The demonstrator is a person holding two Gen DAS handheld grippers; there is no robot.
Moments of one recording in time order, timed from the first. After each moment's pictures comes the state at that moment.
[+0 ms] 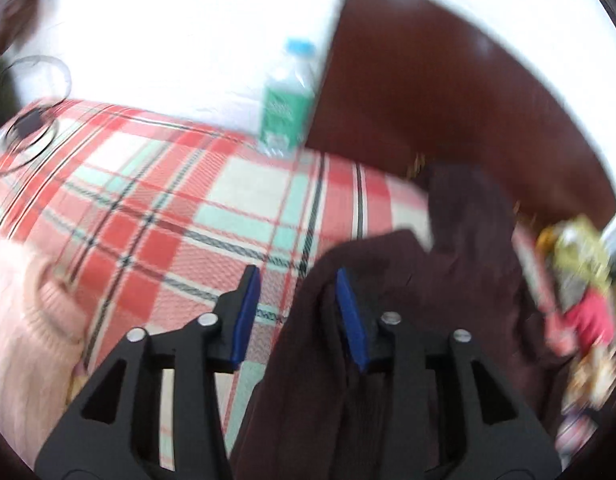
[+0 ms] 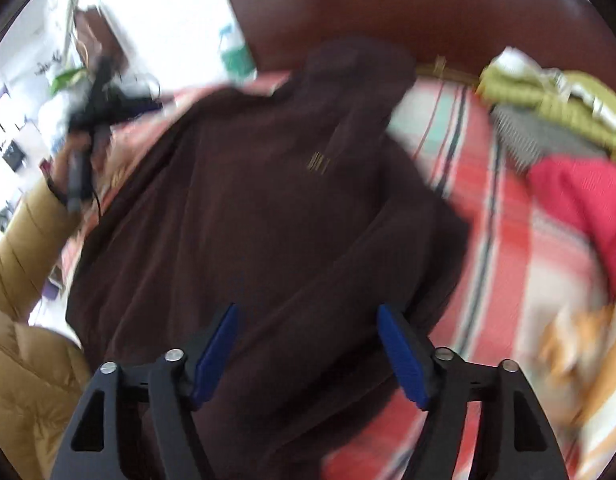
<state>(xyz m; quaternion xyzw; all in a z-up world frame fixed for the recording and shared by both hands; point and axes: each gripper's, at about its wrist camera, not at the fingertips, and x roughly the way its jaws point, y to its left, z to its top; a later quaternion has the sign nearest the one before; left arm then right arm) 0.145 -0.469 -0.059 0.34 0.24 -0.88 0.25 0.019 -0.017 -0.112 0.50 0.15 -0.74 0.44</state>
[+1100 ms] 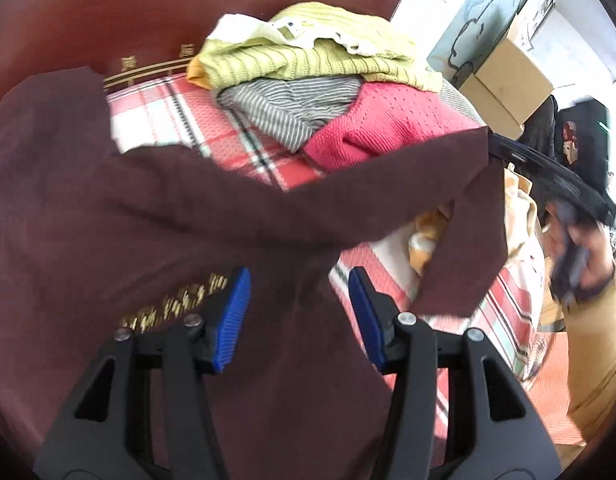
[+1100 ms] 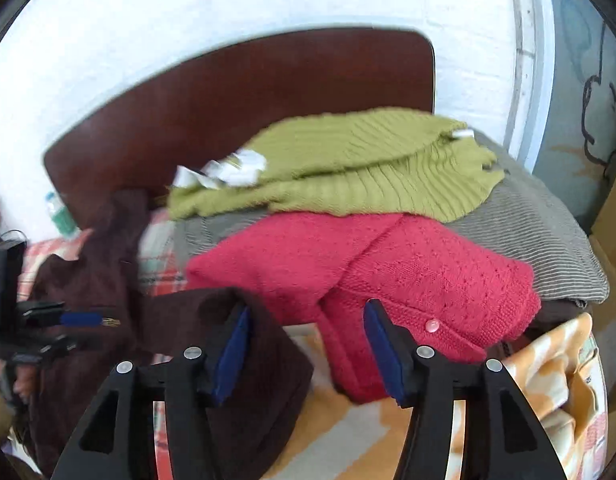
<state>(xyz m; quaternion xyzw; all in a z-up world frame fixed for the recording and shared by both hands) -0.055 -0.152 -0.077 0.49 0.09 -0.86 -0.15 -0.105 0.179 -0.033 0.37 0.03 -0.90 0.21</state>
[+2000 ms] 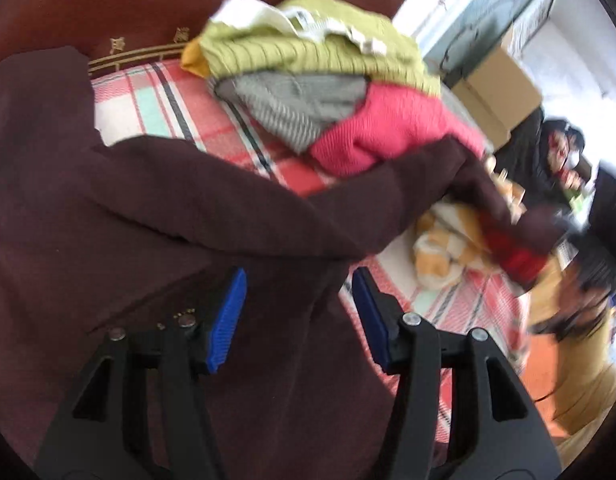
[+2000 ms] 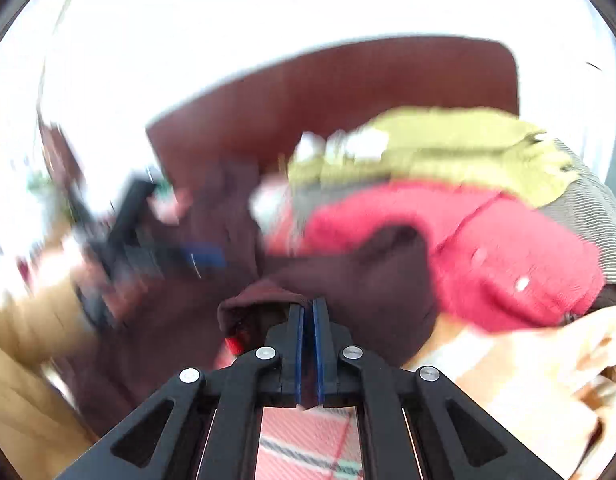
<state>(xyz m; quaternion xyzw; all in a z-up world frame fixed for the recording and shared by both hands) -0.066 -0.162 -0.096 0.50 0.12 -0.84 -0.19 -0.050 0.177 -0.012 0.35 -0.03 -0.86 0.37</state>
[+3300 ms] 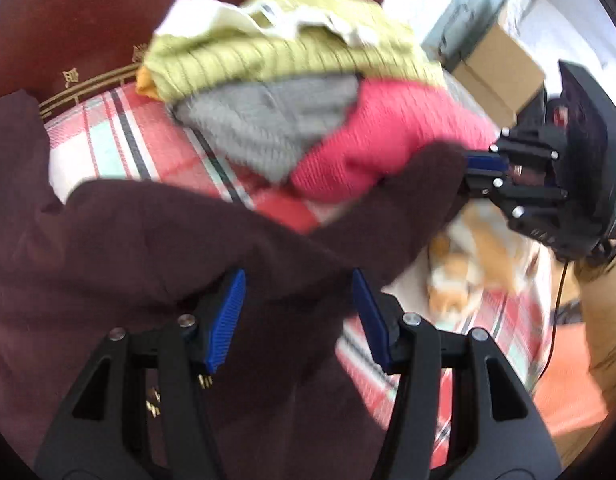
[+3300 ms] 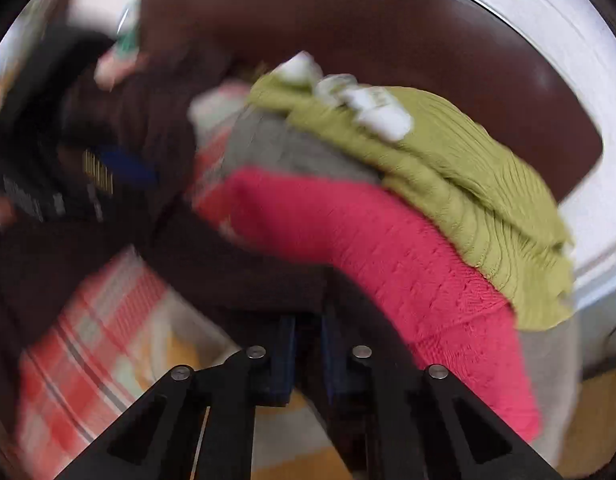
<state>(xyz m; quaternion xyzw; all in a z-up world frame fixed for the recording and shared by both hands) -0.111 -0.144 -0.093 0.48 0.12 -0.85 -0.18 -0.151 0.093 -0.044 0.42 0.22 -0.81 0.34</state>
